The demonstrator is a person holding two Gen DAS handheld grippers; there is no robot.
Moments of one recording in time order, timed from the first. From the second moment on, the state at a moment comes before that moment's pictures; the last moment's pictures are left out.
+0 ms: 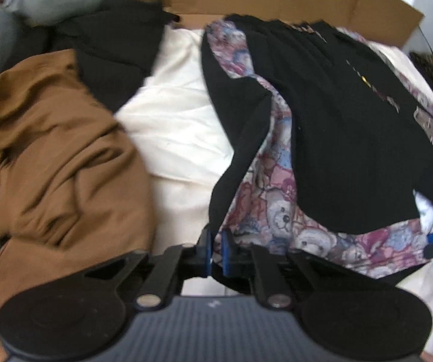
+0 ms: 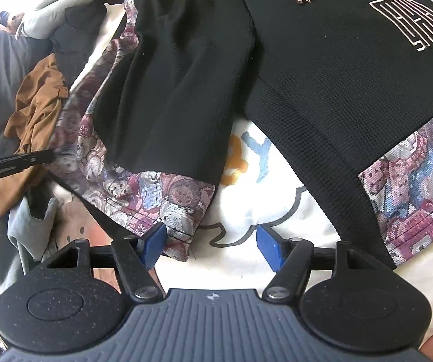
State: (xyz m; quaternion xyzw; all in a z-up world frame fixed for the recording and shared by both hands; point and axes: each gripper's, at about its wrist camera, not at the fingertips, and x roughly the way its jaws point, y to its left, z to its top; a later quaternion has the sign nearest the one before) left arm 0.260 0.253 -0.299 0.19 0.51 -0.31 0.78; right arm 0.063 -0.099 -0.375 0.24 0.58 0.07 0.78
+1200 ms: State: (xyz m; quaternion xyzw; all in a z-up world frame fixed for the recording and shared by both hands) left arm 0.249 0.319 -0.277 0.10 0.54 -0.21 0.81; right arm 0.084 -0.114 -0.407 0.38 0.60 0.08 0.70
